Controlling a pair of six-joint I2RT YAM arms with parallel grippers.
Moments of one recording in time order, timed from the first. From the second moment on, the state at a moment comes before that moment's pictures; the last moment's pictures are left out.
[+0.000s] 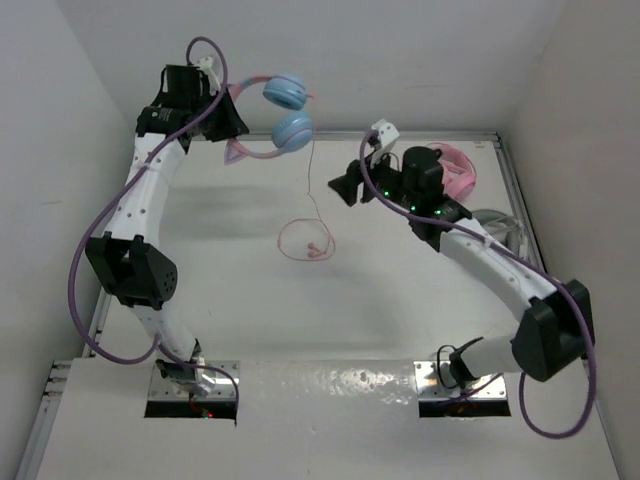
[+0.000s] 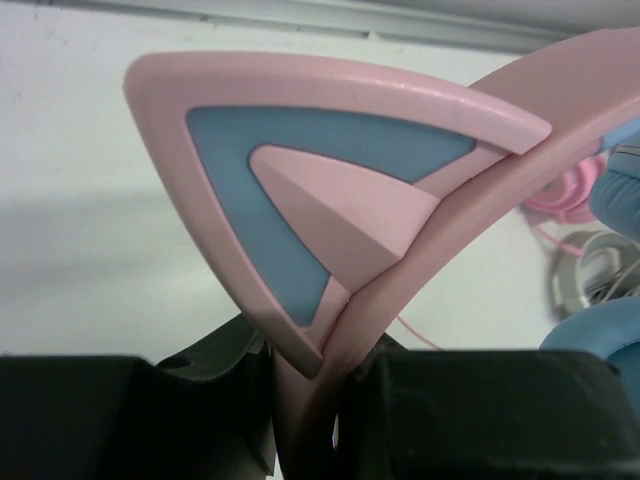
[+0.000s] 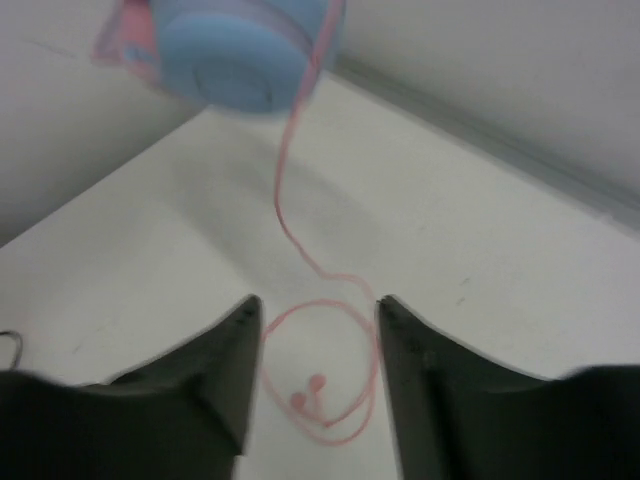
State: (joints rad) left arm -0.09 1.79 1.95 -0.81 0.26 -0.32; right arm 0.47 1.33 1.08 0.15 -0.32 0.08
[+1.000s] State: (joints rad) left arm -0.07 1.76 2.06 -0.78 0.39 -0.45; right arm 0.56 1.99 1.25 0.38 -0.22 0.28
